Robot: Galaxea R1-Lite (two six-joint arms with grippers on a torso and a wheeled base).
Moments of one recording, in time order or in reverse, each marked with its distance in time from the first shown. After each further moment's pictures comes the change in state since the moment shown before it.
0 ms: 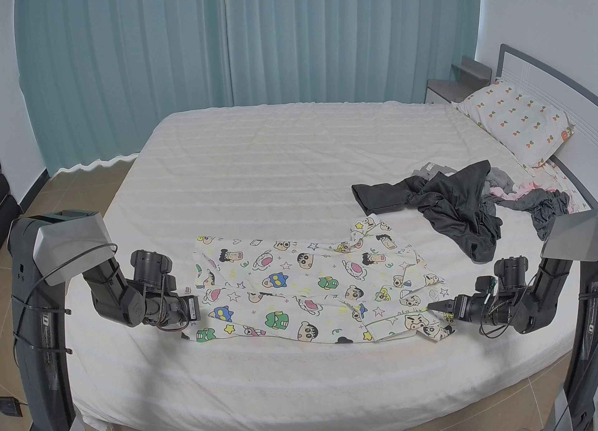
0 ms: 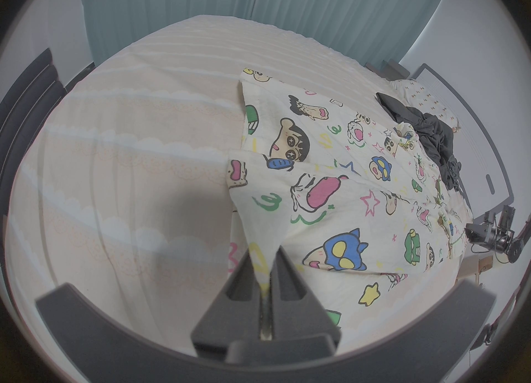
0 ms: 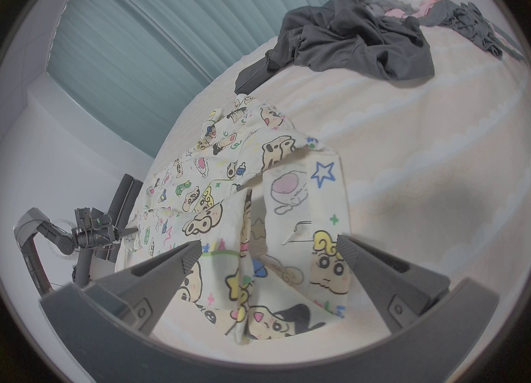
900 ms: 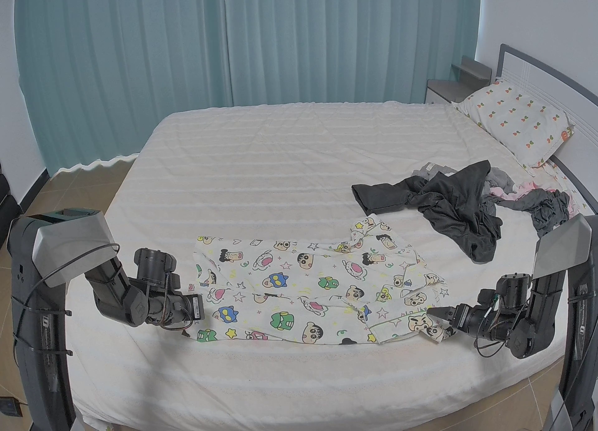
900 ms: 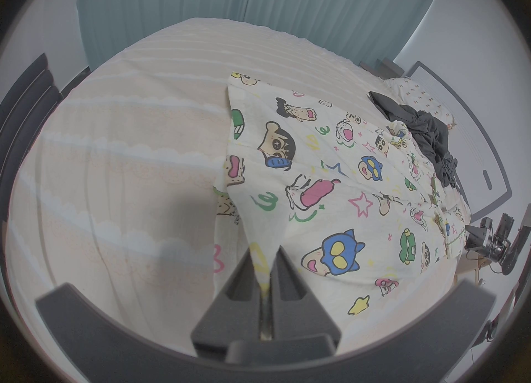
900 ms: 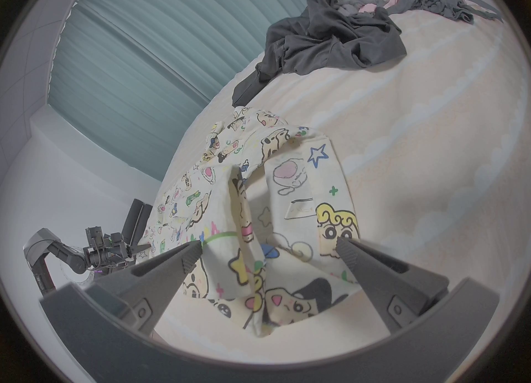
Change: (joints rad) left arm -0.022 -0.014 -0.004 0.001 0.000 0.001; right arm 0.023 0.103 0.163 -0.400 0.000 0.181
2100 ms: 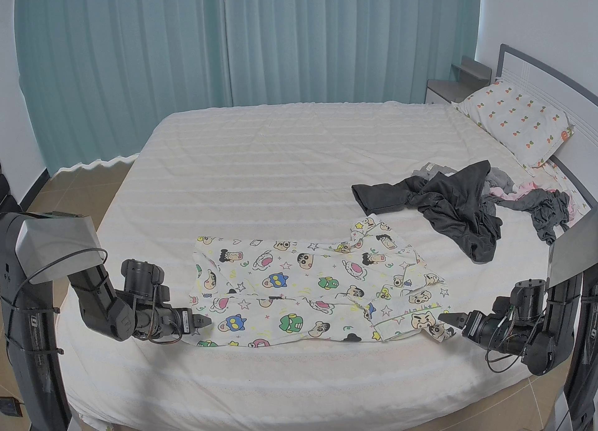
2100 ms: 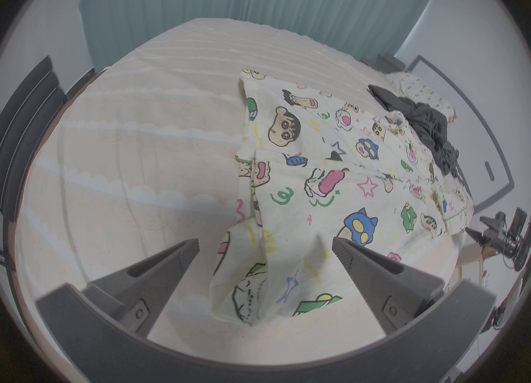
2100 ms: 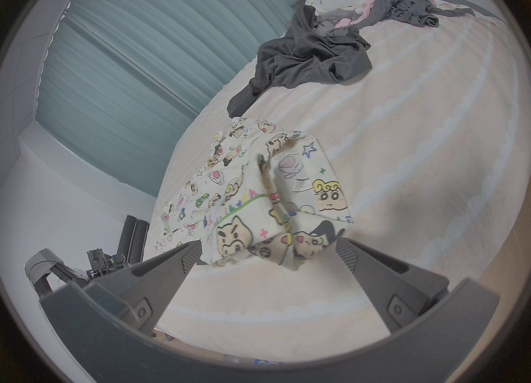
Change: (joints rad) left arm 0.003 -0.067 0.171 -0.058 0.009 0.054; right arm 0.057 -0.149 0.292 -0.139 -0.147 0.144
